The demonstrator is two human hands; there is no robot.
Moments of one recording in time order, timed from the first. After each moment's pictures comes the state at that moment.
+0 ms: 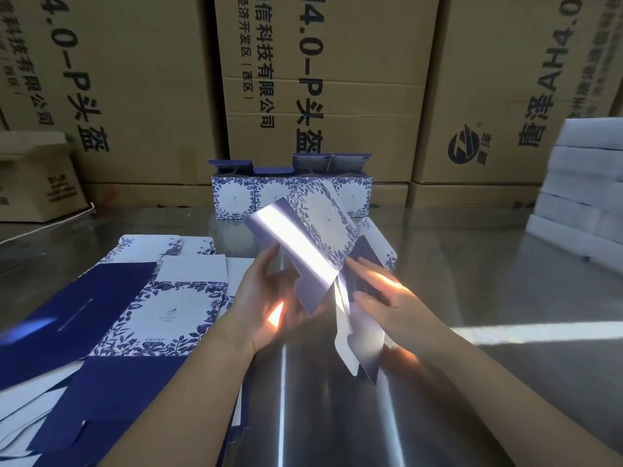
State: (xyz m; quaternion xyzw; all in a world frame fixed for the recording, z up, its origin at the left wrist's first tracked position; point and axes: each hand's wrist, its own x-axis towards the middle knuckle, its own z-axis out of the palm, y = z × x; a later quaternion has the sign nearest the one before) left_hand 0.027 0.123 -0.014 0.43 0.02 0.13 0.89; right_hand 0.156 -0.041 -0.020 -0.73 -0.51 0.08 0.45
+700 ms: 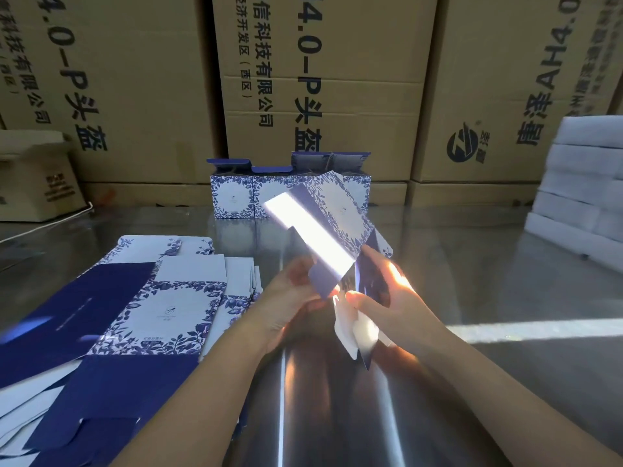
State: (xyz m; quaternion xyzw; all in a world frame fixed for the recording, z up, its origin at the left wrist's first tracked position) left_hand 0.035 0.094 -0.014 0.64 0.06 0.28 0.72; right_hand 0.155 -0.039 -0.024 -0.67 -0.50 0.07 0.55
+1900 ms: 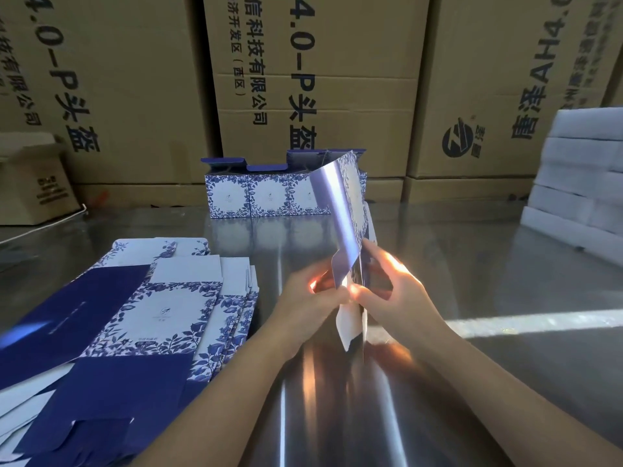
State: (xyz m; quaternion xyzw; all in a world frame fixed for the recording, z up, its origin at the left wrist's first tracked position) left_hand 0.041 0.065 -0.010 0.72 0.10 0.30 0.61; right_hand 0.150 -0.043 -0.017 -0.72 -0.45 0.01 0.53
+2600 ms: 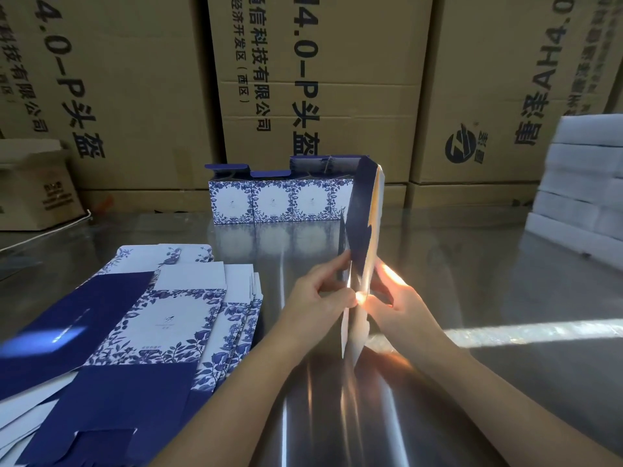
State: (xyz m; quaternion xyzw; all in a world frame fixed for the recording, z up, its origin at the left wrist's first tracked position) left_hand 0.041 0.060 -0.002 0.75 0.12 0.30 0.58; right_hand 0.147 -0.041 -0.020 -0.70 -0.46 0.08 0.53
